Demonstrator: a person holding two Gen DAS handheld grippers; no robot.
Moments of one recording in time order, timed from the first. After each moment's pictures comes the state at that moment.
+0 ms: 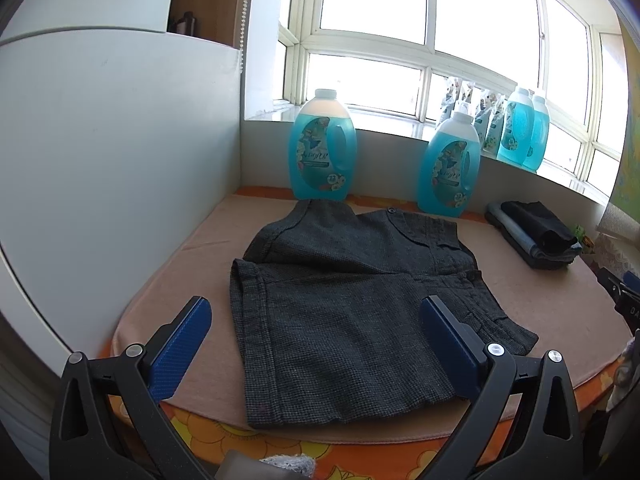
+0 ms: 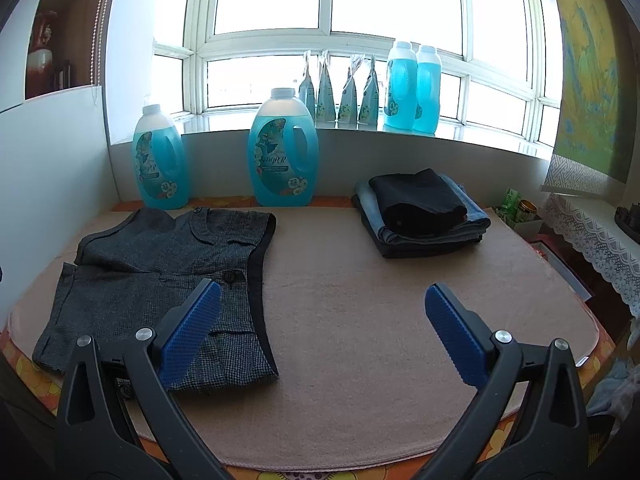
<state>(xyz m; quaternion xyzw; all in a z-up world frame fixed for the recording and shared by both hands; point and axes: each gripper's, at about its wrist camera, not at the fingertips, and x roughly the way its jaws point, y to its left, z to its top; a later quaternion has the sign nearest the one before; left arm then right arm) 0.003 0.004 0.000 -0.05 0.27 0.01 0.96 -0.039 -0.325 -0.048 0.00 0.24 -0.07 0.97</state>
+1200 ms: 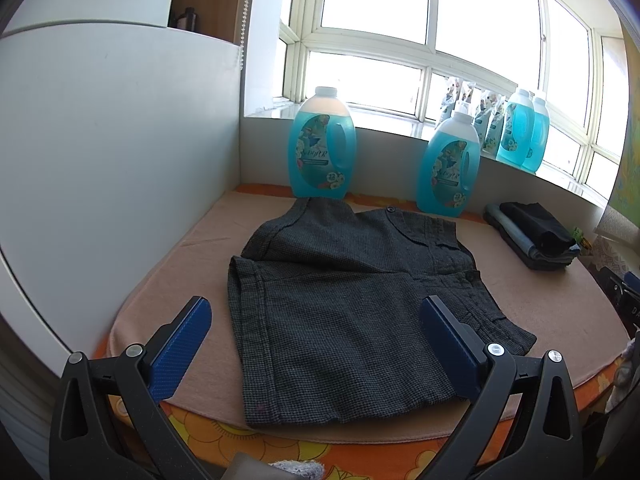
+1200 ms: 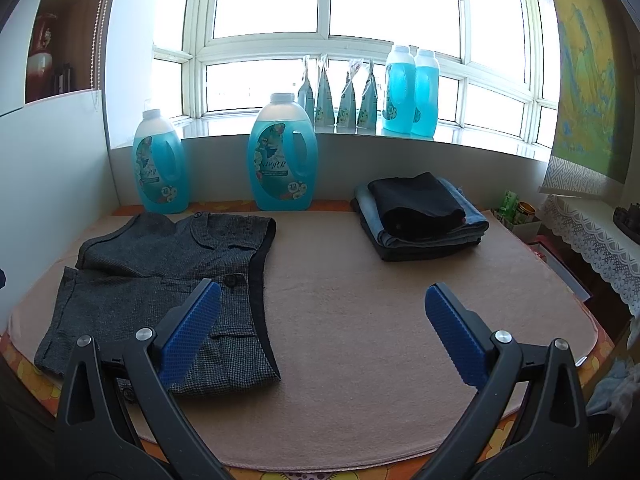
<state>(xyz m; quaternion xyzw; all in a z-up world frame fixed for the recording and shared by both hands) 0.005 0.008 -0.001 -0.05 0.27 0.01 0.96 -0.041 -0.323 -0.042 0.00 0.24 -0.07 0.97</state>
